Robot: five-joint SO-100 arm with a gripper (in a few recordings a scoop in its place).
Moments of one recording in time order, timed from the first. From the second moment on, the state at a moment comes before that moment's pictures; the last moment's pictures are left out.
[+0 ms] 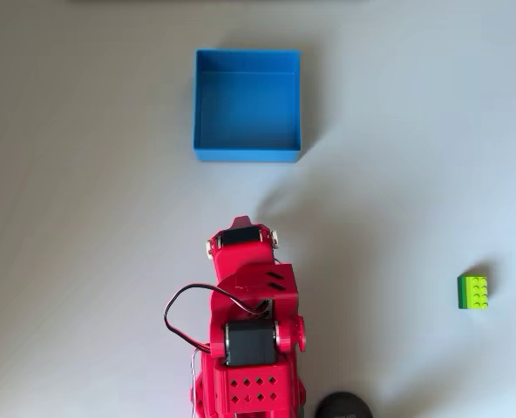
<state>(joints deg) 0.4 187.1 176.7 54.8 -4.8</state>
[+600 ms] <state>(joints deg) -1.4 187.1 176.7 54.8 -6.8</state>
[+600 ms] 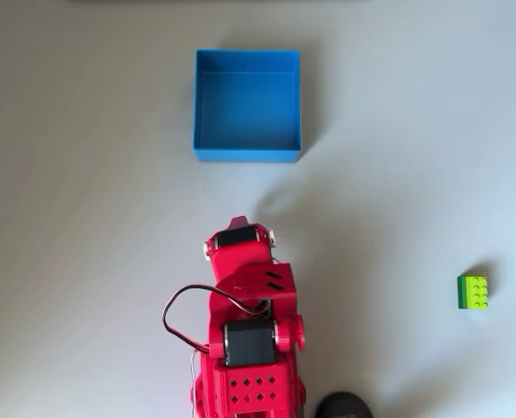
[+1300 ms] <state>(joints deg) -0.5 177.9 169.6 50.1 -5.9</state>
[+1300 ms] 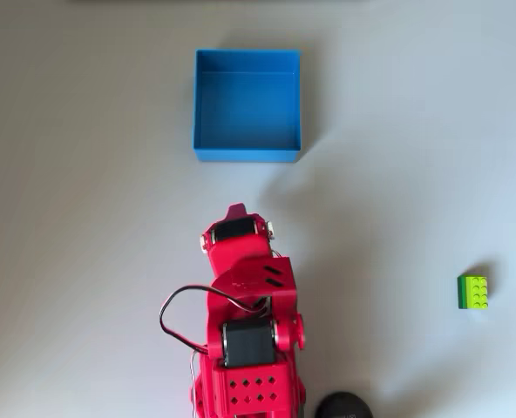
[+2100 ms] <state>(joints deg) 34.5 130.3 136.3 56.8 -7.7</state>
